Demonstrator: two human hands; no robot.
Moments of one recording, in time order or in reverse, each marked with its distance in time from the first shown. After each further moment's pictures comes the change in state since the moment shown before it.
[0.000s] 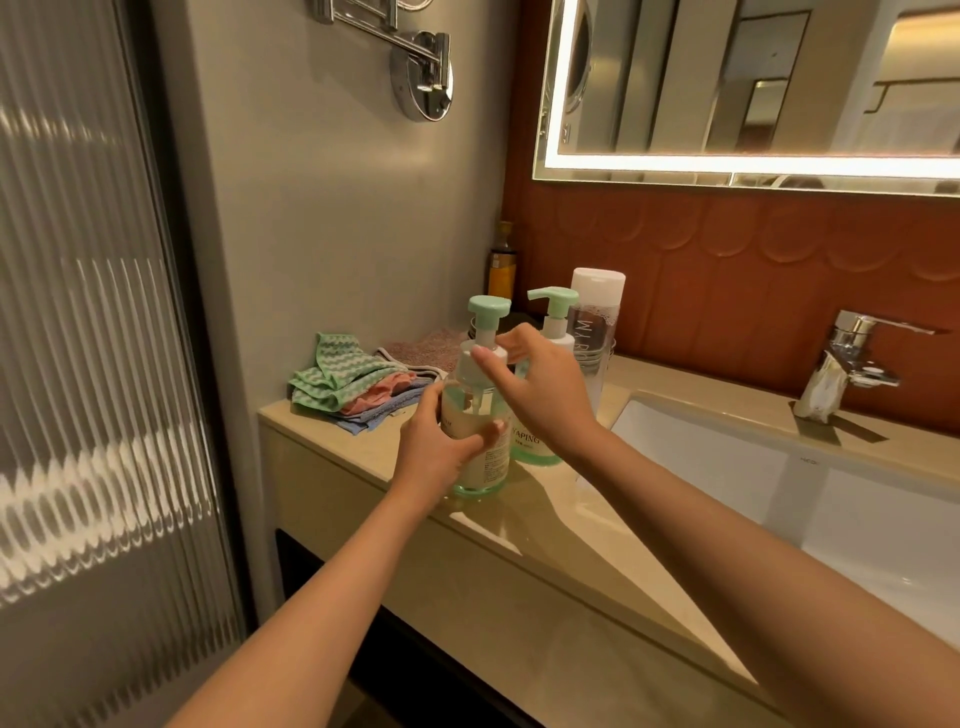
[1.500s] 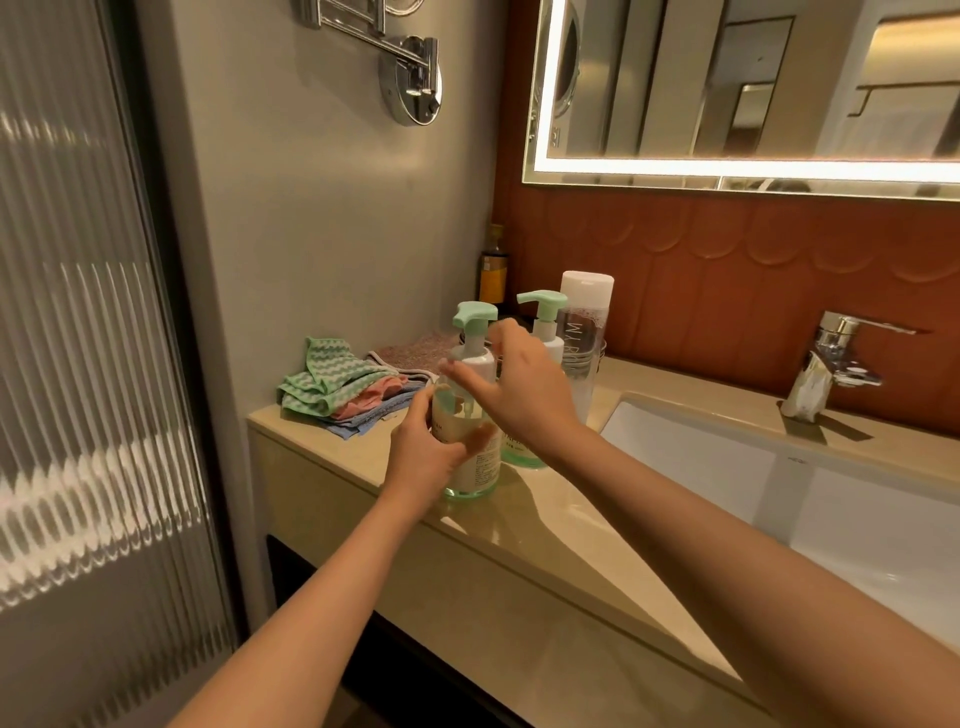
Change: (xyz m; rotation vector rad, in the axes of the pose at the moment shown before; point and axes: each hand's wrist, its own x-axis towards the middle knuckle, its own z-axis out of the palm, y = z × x) left_hand -0.001 0.002 0.001 -0.039 0.013 -0.023; right_hand 0.004 -0.005 0.005 -0.176 -0.018 -0.008
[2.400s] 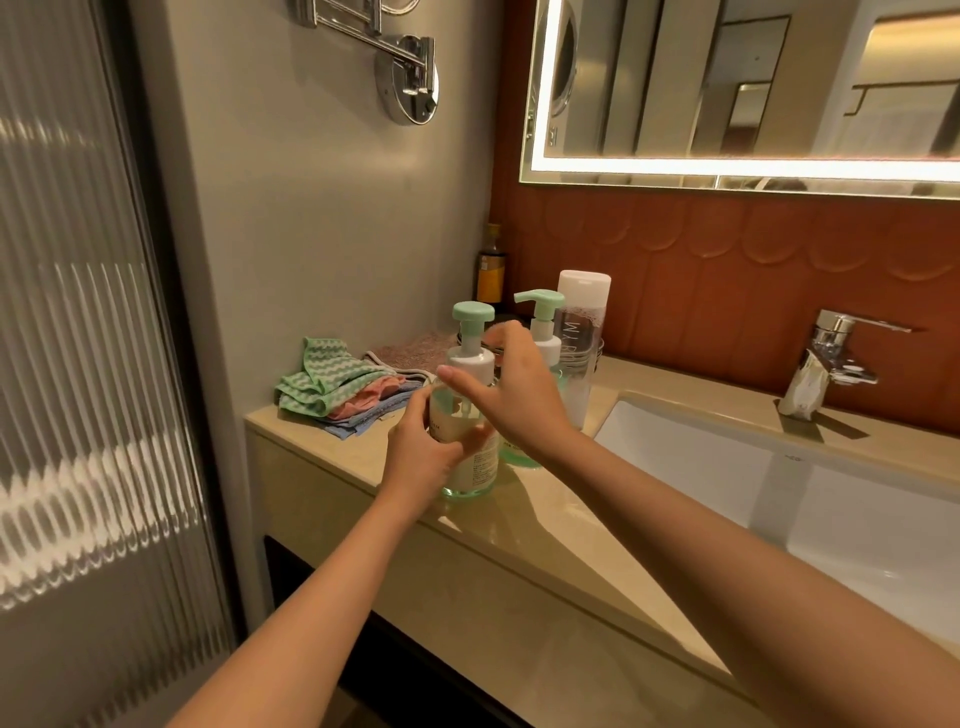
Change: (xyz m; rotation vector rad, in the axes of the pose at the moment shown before) left_hand -0.001 0.000 -0.001 0.008 -0.005 0.011; right_hand -0.003 0.002 0.006 0.232 0.011 0.042
